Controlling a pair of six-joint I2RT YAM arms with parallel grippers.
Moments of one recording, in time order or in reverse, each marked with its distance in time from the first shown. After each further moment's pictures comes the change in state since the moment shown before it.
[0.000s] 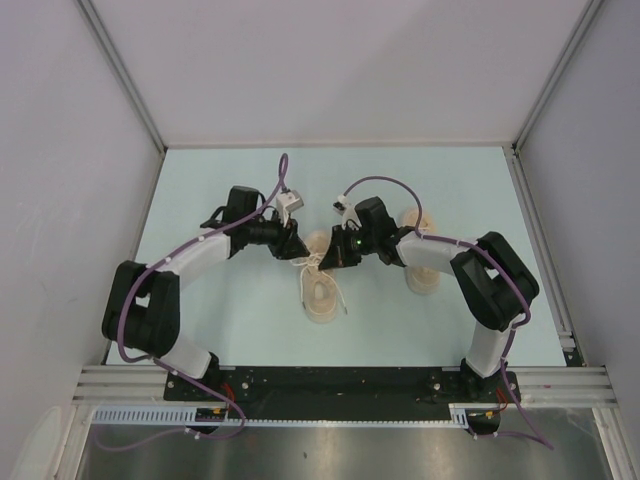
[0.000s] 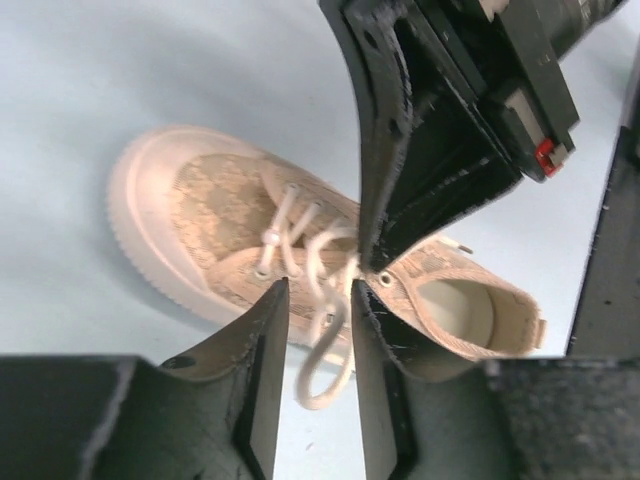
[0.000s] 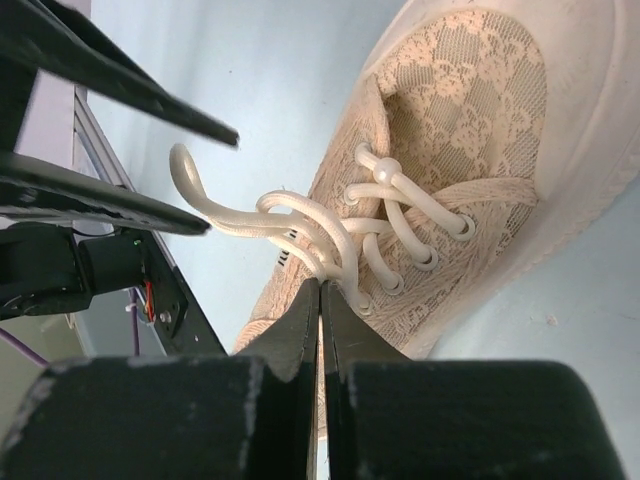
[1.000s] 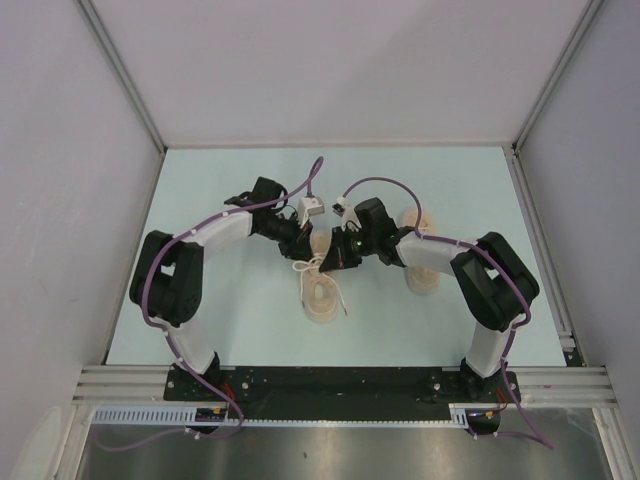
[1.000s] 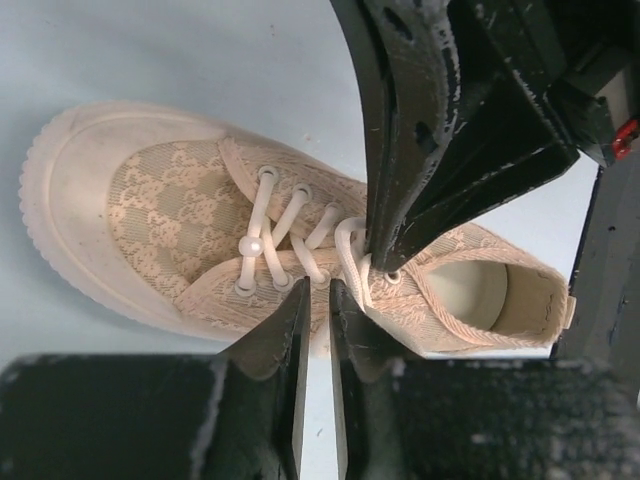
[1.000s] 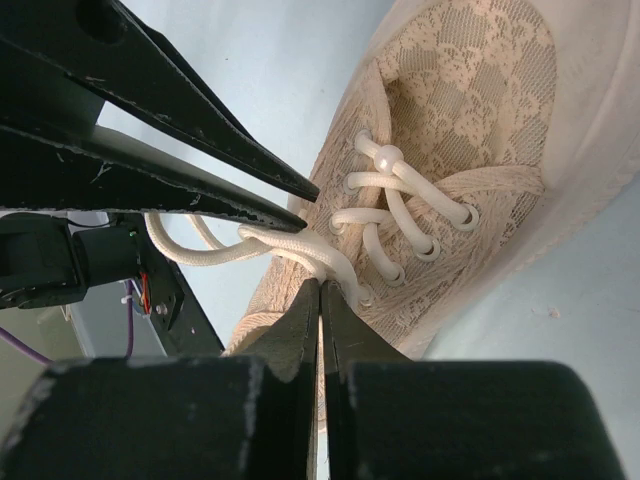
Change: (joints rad) left arm -0.069 0.233 0.266 -0.366 -0.031 0.237; right arm -0.002 -0.002 0.000 -0.024 -0.006 -0.021
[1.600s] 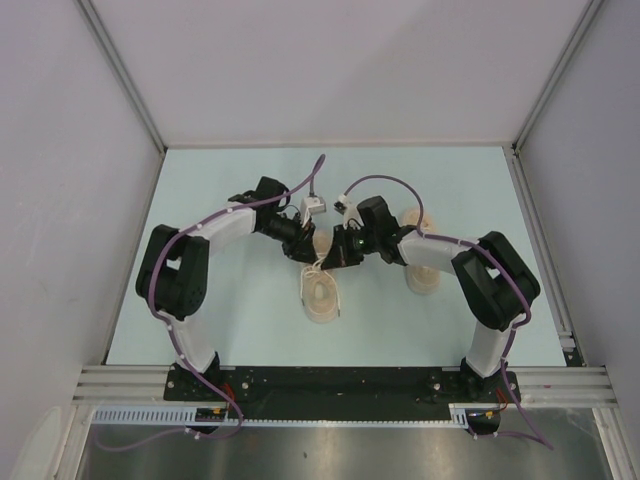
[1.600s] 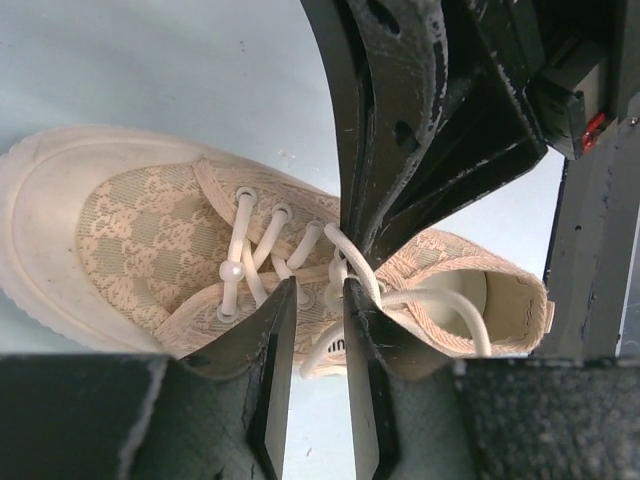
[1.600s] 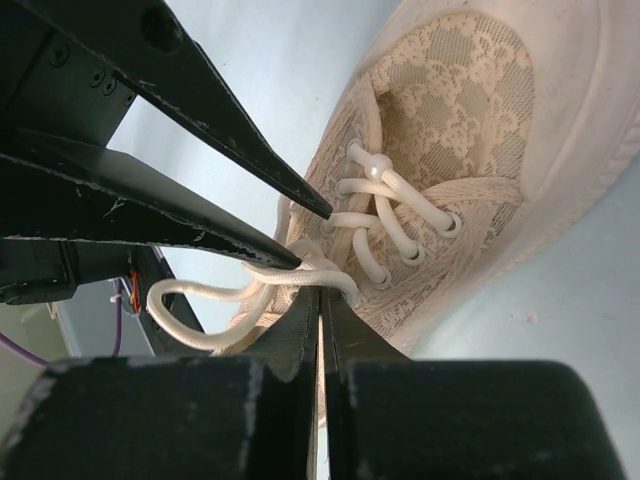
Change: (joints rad) left arm 0.000 0.050 0.034 -0.027 0.080 0.010; right arm -0.017 0.000 0.000 0.009 -0.009 -0.036
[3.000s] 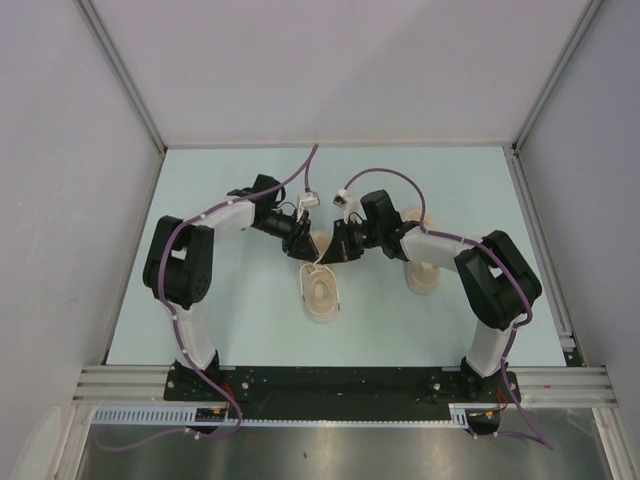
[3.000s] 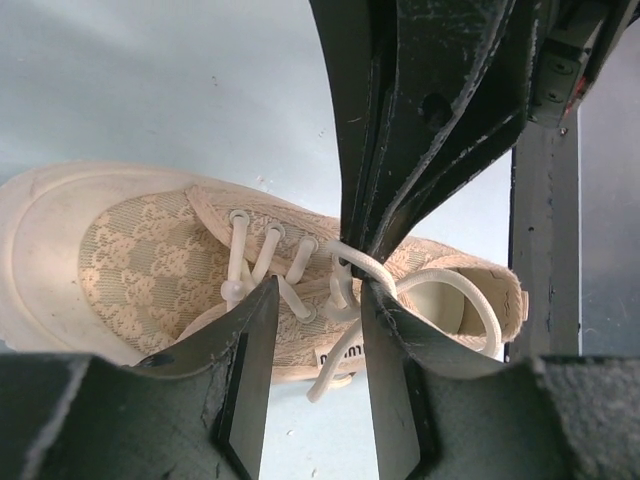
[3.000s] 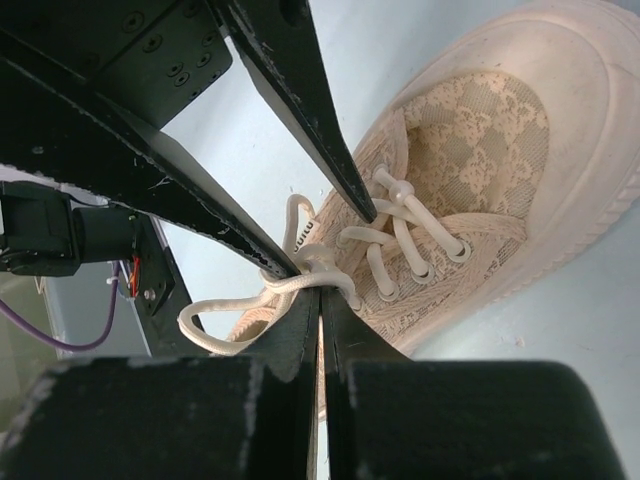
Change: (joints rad) left arm 0.056 0.093 0.068 -0.055 0.181 0.072; right arm -0.023 -0.003 0.027 0.016 -0.078 -0.081
